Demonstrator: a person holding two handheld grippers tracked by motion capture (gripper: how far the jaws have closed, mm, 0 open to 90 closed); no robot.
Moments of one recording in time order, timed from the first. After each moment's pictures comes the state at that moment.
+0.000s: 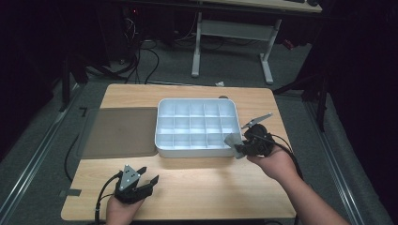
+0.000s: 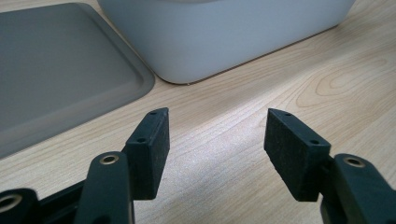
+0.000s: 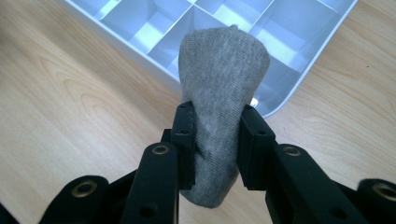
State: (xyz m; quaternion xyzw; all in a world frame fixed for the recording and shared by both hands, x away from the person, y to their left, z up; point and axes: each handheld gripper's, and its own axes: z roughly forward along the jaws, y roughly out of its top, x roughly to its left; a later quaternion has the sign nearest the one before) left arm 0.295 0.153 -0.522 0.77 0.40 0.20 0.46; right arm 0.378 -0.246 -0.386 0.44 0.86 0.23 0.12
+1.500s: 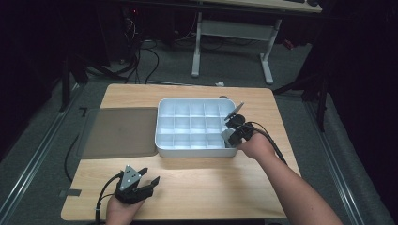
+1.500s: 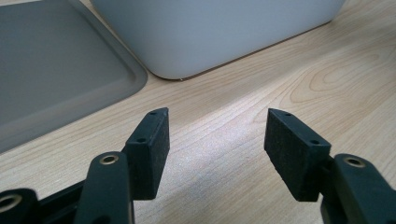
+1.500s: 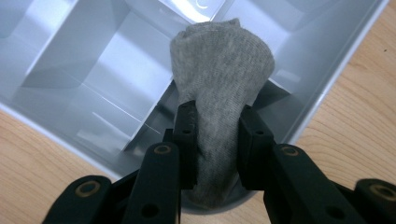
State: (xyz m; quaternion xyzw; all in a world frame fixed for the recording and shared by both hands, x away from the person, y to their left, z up) left arm 0.296 0.152 -0.524 0.77 0.39 0.19 0.46; right arm 0.458 -0.218 -0.436 0.48 0.87 0.08 0.09
